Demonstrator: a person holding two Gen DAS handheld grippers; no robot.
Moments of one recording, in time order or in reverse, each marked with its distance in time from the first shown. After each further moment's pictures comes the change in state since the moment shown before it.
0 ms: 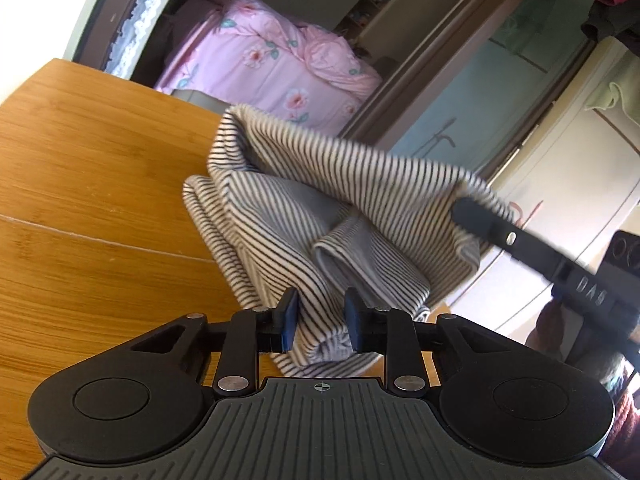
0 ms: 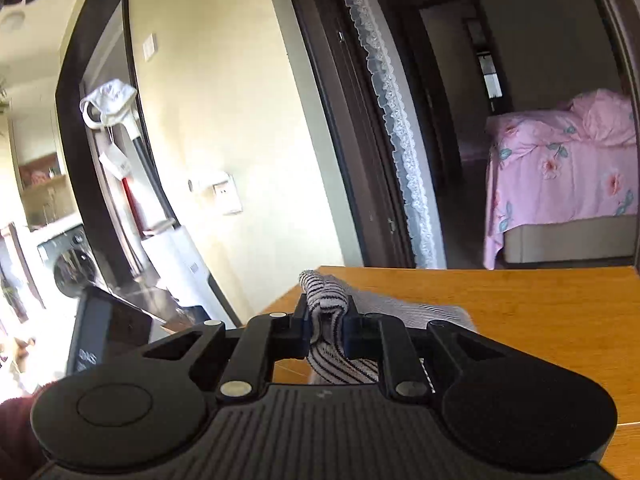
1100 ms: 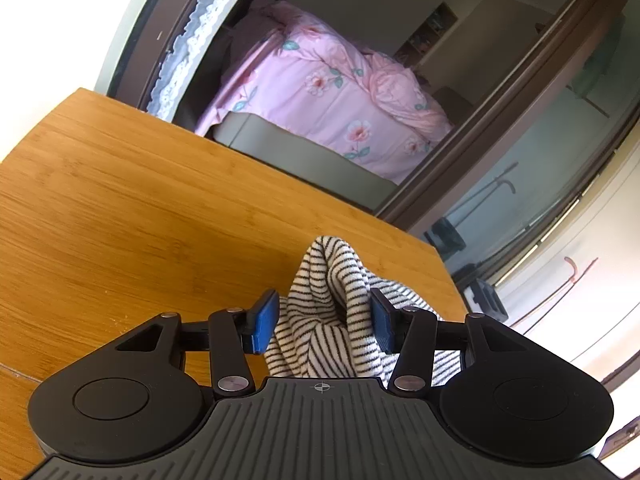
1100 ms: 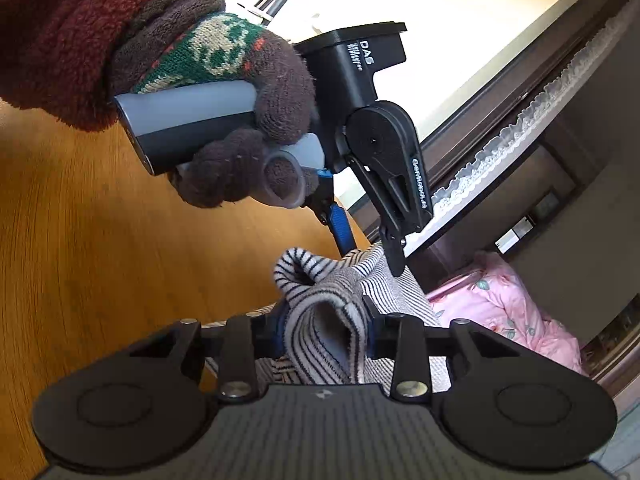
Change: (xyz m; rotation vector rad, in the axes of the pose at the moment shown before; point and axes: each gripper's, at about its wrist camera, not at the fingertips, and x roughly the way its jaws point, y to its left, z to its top) left arm 0.032 0.044 0.081 -0.104 -0.075 0.150; right arm 0.060 0.098 -0.122 -1.056 0.164 -0.289
